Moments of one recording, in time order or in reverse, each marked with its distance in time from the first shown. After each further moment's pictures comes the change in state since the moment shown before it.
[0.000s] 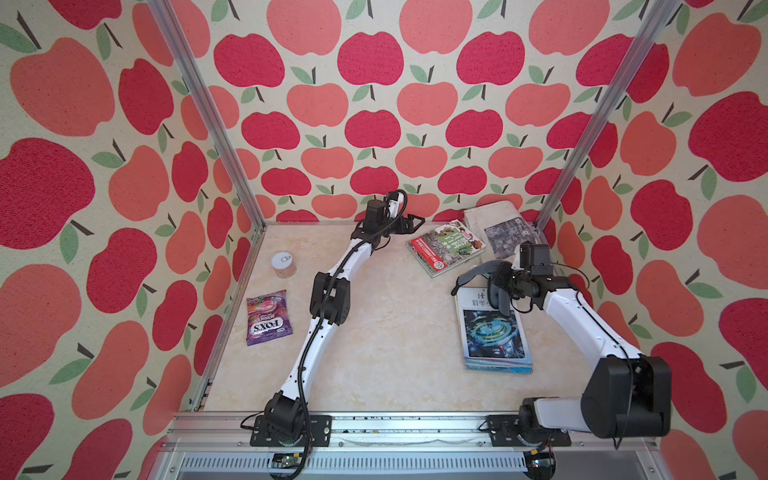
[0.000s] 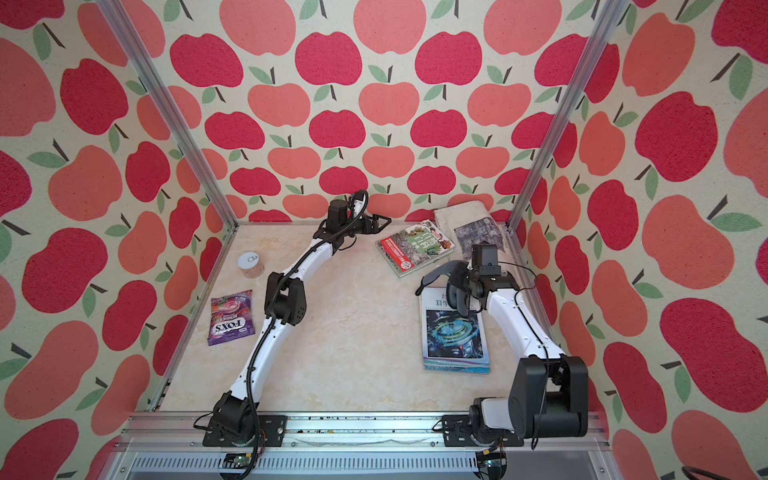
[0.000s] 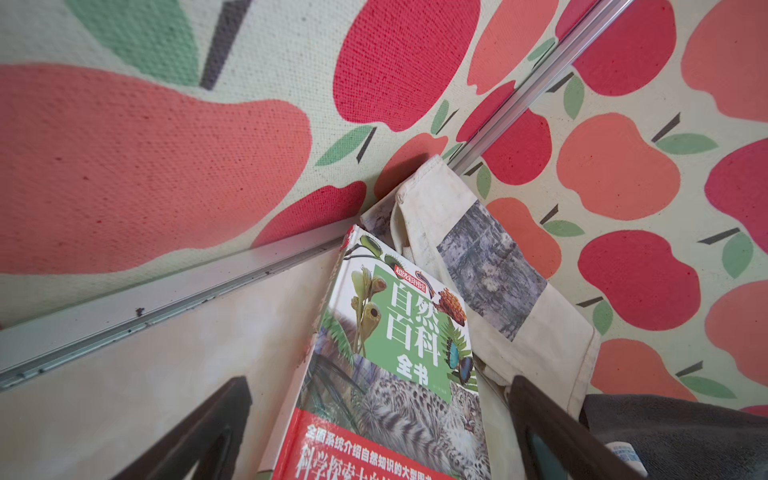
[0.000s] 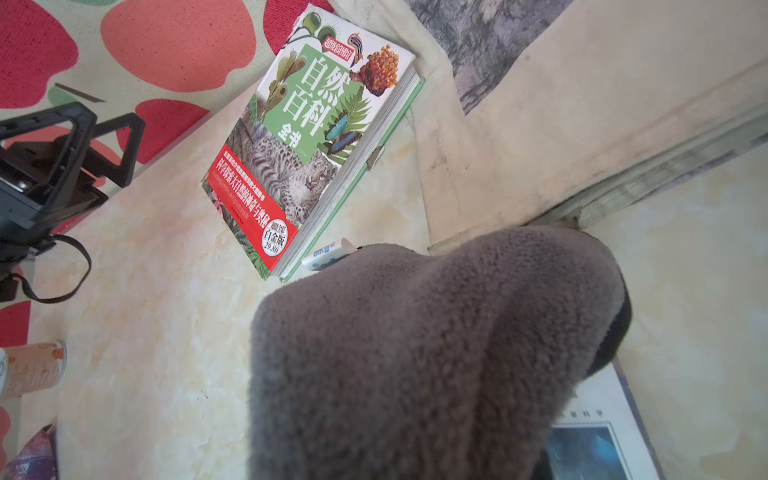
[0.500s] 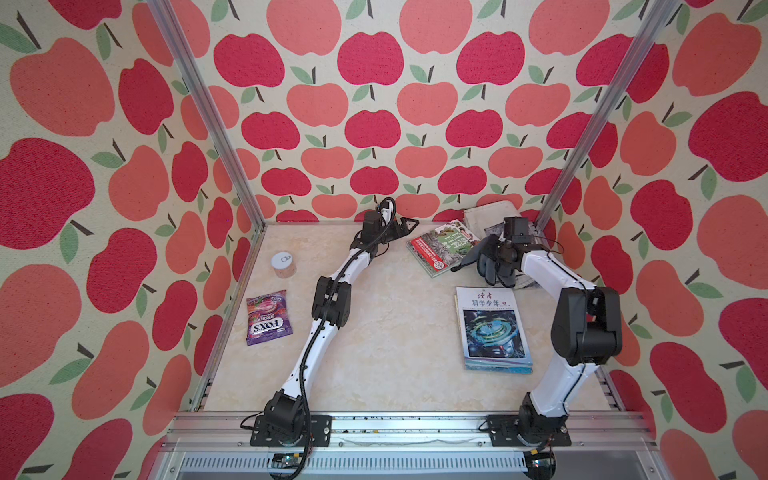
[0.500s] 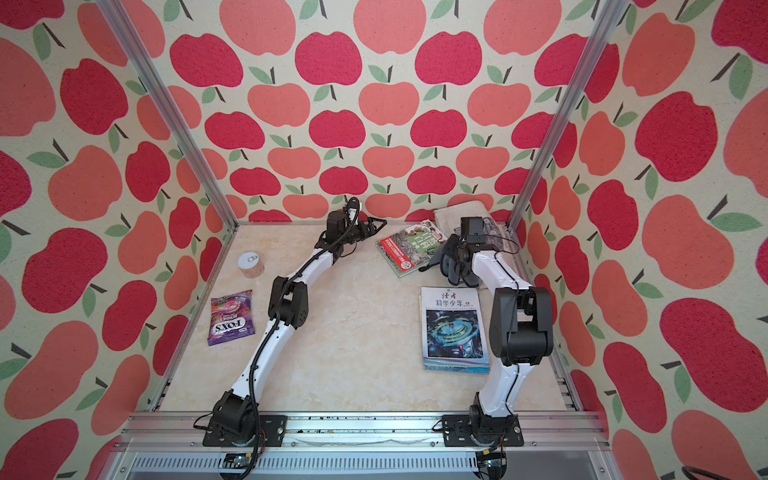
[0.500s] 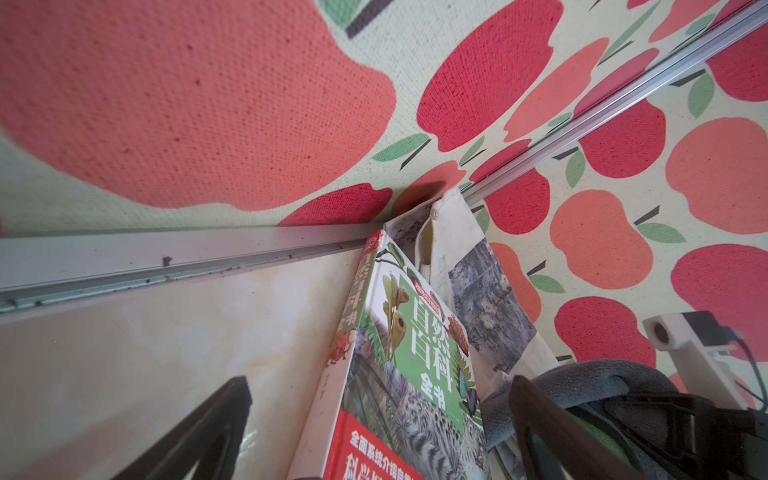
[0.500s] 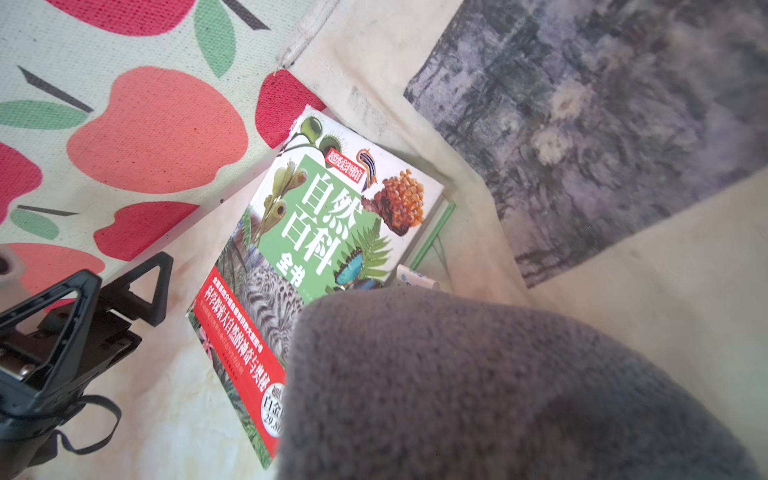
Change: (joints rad) left arm 0.018 0.109 0.004 0.216 -0.007 -0.302; right arm 0.000 0.483 0.410 0.119 0.050 0.048
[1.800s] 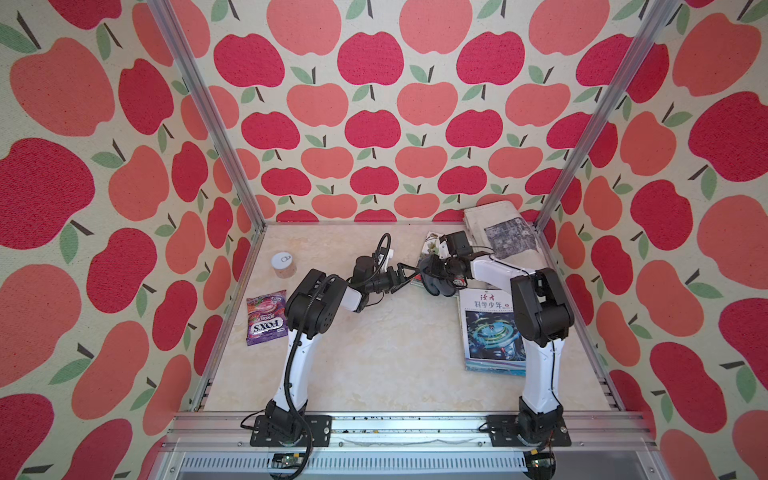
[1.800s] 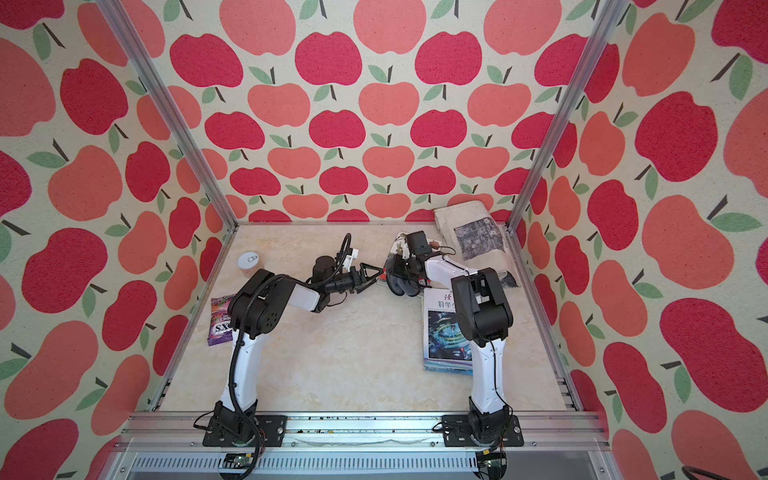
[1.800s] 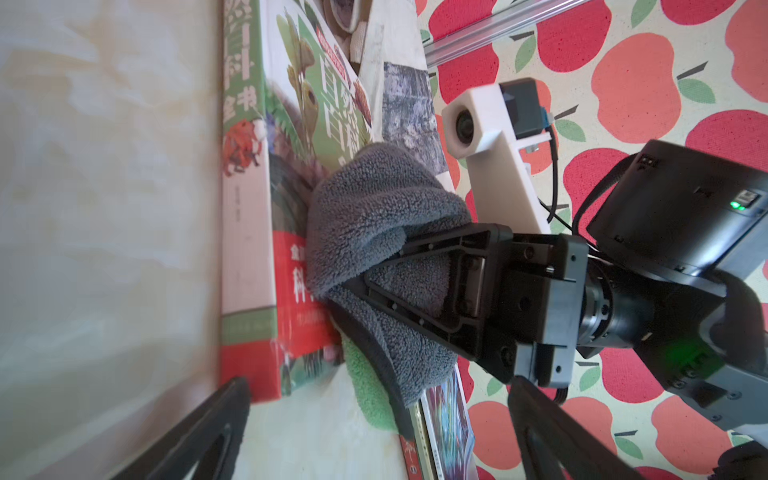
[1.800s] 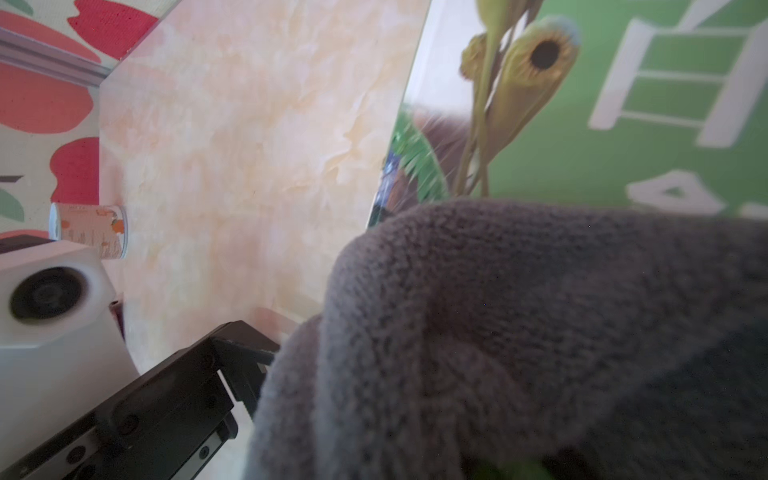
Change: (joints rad) left arm -0.107 -0.781 -1.624 0.724 0.105 -0.241; right arm 0.314 0.181 -0.029 0.065 -0.316 -0.029
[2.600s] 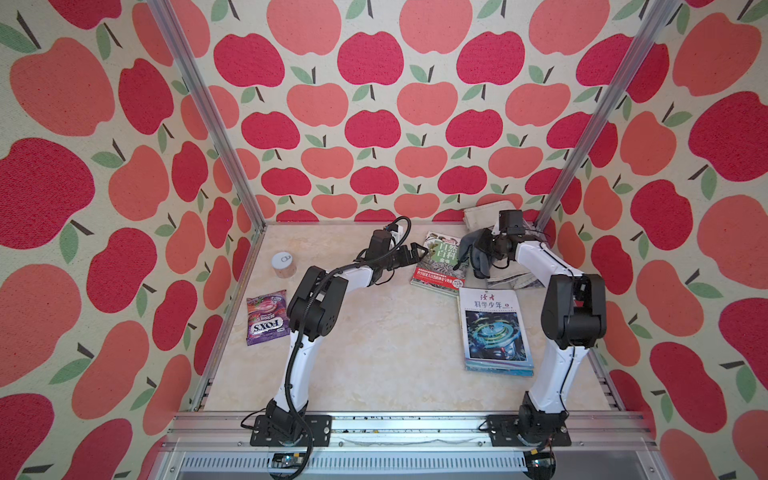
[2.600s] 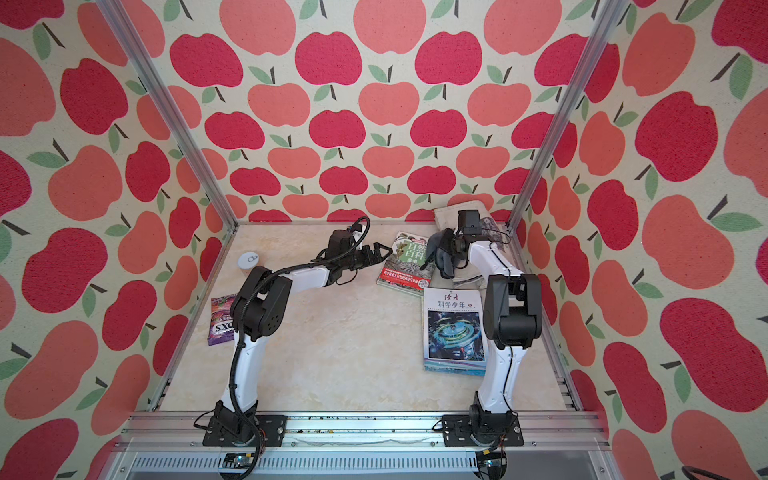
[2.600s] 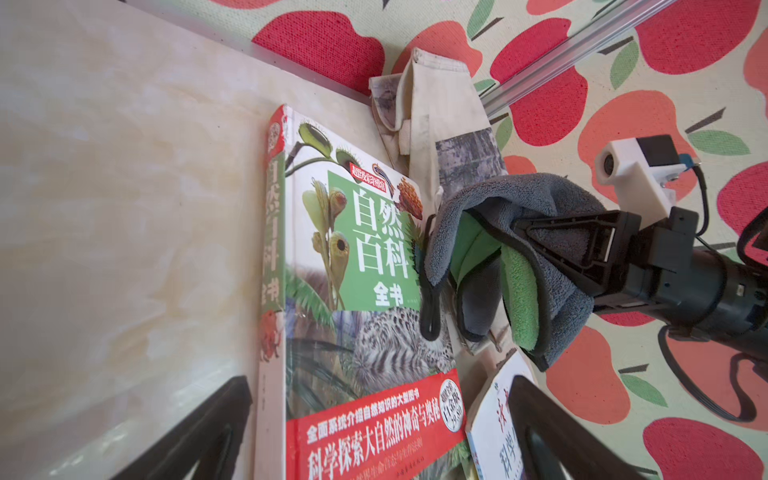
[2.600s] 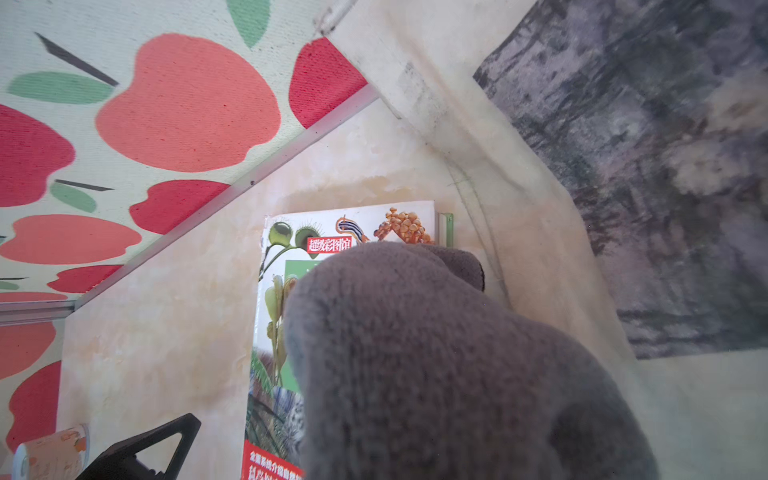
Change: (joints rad) left arm -0.028 0.074 0.492 -0.610 -0.311 0.349; right arm -0.316 -0.031 0.183 -0.136 0.191 -0.002
